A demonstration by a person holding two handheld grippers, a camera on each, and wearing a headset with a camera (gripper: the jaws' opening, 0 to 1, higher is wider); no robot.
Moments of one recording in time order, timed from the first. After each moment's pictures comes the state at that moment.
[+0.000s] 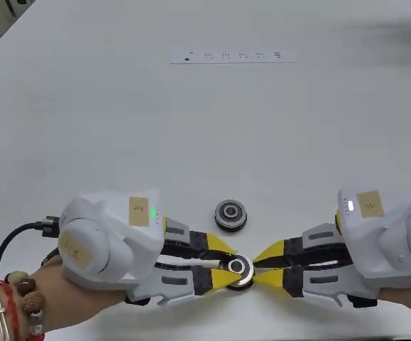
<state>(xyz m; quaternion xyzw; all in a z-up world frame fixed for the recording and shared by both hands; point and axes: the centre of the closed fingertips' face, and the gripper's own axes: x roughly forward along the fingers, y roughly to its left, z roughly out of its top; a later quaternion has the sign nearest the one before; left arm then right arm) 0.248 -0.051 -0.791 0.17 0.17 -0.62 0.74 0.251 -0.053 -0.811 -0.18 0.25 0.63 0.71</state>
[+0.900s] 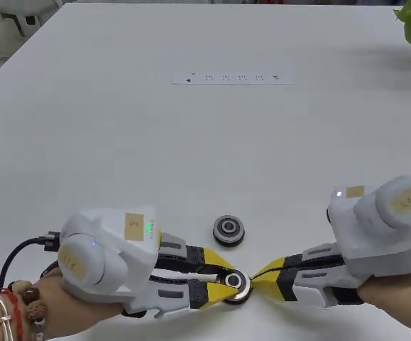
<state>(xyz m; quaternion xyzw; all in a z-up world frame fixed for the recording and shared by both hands) 0.244 -0.053 -0.790 0.16 0.16 -0.63 0.75 0.256 -0.061 -0.809 -0.02 0.38 0.54 0.75</state>
